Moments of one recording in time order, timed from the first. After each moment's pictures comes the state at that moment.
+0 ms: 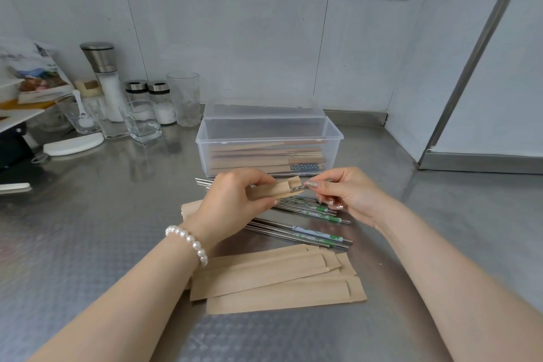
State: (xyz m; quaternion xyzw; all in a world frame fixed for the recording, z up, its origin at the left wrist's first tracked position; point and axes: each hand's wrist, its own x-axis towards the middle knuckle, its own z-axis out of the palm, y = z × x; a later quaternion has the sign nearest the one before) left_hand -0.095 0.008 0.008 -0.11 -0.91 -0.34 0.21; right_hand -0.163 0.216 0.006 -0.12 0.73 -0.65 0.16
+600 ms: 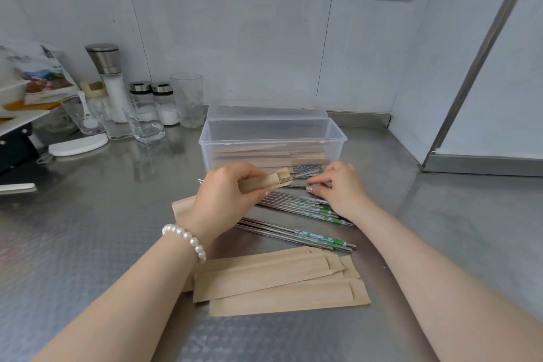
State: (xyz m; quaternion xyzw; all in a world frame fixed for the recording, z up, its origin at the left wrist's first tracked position) left_hand -0.100 0.000 0.010 -0.03 -0.91 -0.35 0.23; right_hand -0.190 0.204 -0.017 -0.15 0.94 -0.29 -0.07
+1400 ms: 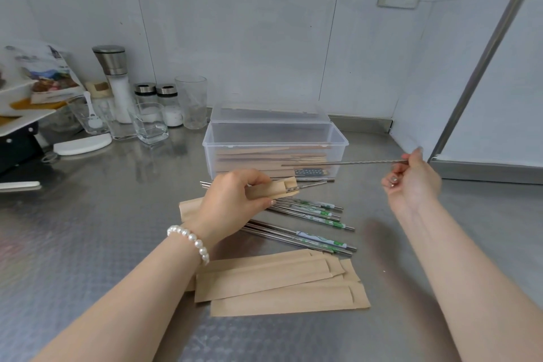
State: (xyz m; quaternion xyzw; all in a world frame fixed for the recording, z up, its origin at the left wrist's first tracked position) left_hand -0.097 0.002 0.010 -0.05 -0.92 -0.34 0.21; right_hand -0.191 0.257 0.020 0.15 0.43 -0.88 -0.17
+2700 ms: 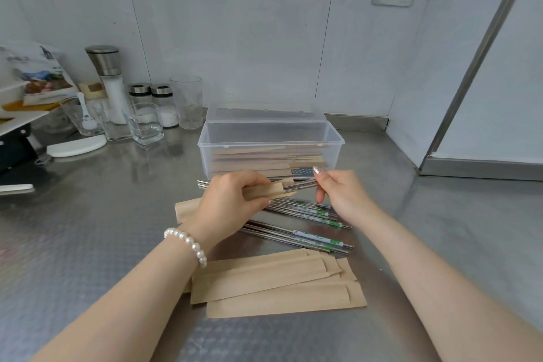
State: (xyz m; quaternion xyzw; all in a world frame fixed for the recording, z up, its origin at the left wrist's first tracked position) left_hand -0.096 0.004 0.009 -0.06 -0.91 -0.35 0.21; right_hand -0.153 0.200 0.010 -0.14 0.88 -0.45 -0.03
